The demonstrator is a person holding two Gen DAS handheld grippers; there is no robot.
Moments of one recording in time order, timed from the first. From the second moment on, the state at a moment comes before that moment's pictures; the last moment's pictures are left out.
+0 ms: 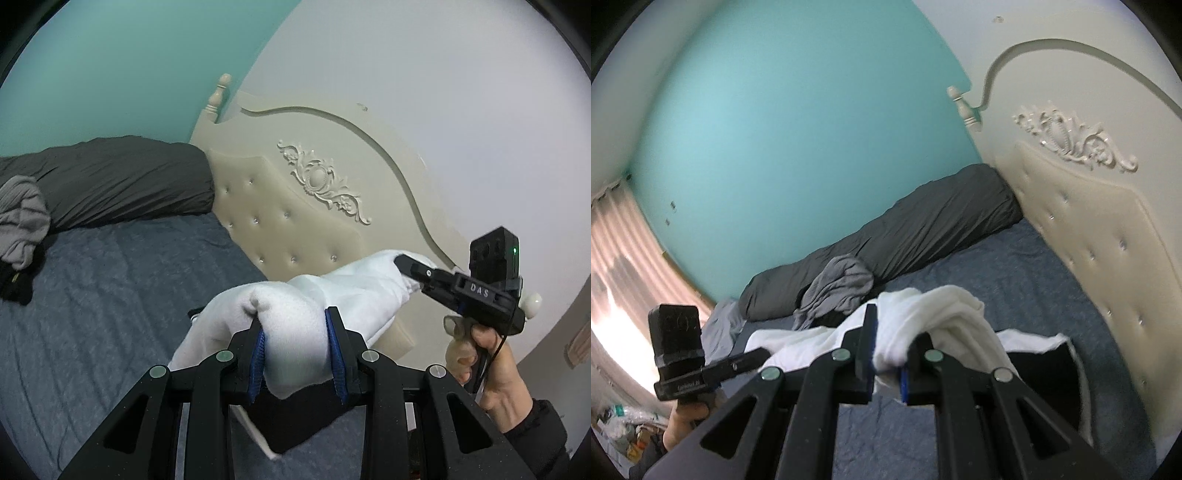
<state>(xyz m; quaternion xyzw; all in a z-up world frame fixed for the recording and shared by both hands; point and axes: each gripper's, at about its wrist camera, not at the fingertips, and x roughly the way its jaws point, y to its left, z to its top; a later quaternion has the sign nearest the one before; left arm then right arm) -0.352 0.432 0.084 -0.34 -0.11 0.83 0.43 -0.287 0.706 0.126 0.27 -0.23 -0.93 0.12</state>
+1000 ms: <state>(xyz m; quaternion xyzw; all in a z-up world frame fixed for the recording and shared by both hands) -0.467 0.565 0.056 -0.35 -0.07 0.84 0.41 -0.392 0.813 0.088 0.22 -0.22 -0.95 0.07</state>
